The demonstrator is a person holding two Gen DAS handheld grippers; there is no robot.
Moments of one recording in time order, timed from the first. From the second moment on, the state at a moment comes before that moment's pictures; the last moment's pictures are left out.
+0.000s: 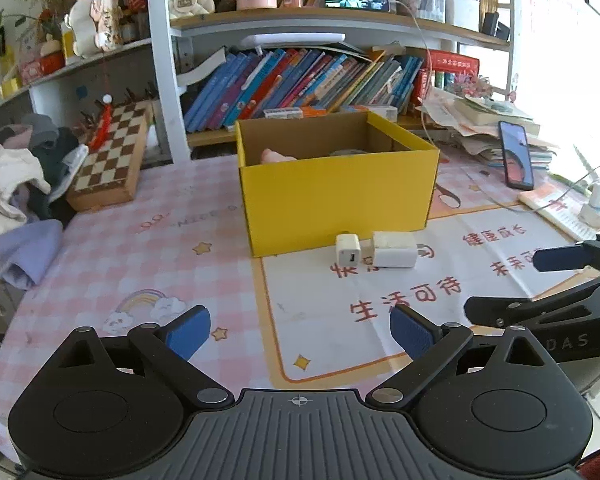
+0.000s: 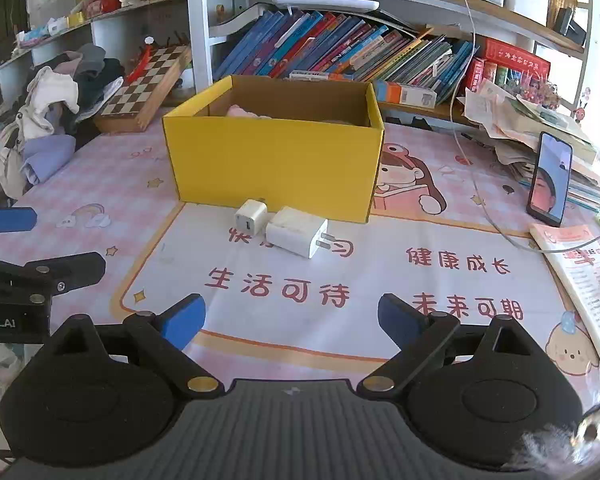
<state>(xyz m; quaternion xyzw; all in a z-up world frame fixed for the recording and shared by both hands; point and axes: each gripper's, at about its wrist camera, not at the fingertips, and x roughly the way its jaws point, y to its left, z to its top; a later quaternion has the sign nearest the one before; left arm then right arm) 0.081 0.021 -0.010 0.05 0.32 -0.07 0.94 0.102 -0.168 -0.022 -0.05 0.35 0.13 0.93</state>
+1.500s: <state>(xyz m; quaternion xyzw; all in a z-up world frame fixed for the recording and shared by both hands) 0.109 0.024 -0.025 0.04 0.36 -0.07 0.93 0.129 -0.158 -0.028 -0.06 0.37 0.14 0.92</state>
